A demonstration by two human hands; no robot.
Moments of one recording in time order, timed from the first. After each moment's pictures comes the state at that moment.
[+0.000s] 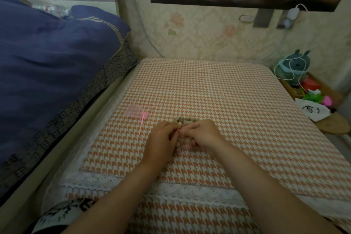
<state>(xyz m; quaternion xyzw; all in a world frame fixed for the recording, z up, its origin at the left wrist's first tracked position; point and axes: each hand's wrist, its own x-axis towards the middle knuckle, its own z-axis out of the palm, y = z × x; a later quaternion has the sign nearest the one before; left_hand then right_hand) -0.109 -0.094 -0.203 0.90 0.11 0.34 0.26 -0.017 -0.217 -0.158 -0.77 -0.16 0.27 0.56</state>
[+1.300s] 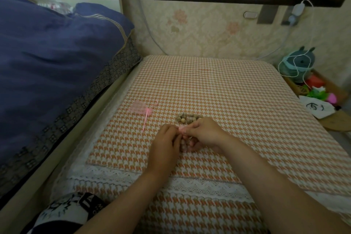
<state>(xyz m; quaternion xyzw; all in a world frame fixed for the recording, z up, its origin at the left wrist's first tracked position) -0.135 -0.119 -0.210 0.87 0.13 0.37 0.30 -0.024 -0.224 -0.151 -0.76 -0.21 0.34 0.51</state>
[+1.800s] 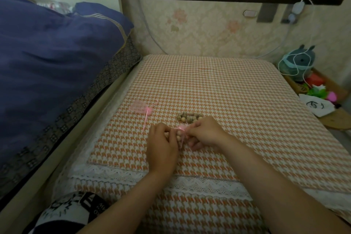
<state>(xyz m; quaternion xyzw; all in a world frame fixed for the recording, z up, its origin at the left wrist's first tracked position) -0.133 -0.128 -0.203 0.80 0.33 0.37 0.34 -0.023 -0.220 -0.156 -0.80 -0.17 0.31 0.48</state>
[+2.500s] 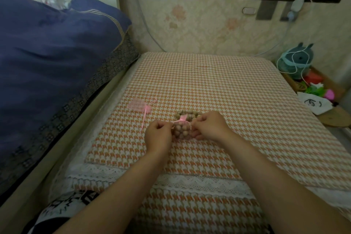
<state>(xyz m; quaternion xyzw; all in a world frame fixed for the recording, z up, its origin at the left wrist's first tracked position) -0.113 -0.110 -0.190 0.58 0.42 0.27 0.65 -0.010 -0.221 -0.160 -0.83 -0.15 0.22 0.49</state>
